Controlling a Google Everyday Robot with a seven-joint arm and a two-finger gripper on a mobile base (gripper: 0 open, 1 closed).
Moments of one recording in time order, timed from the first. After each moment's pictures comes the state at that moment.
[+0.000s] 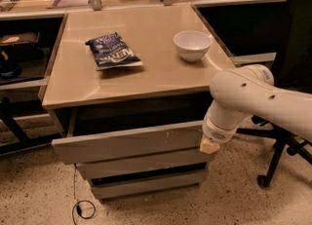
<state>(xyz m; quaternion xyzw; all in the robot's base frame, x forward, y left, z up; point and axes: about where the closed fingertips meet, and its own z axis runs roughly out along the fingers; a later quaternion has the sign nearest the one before) 0.483 -0.164 0.668 -0.59 0.81 0.03 0.06</state>
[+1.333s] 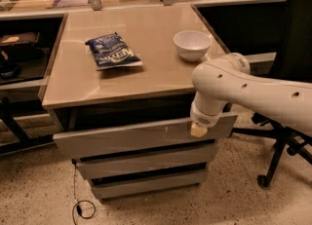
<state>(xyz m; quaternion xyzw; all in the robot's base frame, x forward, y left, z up) 0.547 -0.143 0.665 -0.58 0.81 -0.02 0.08</state>
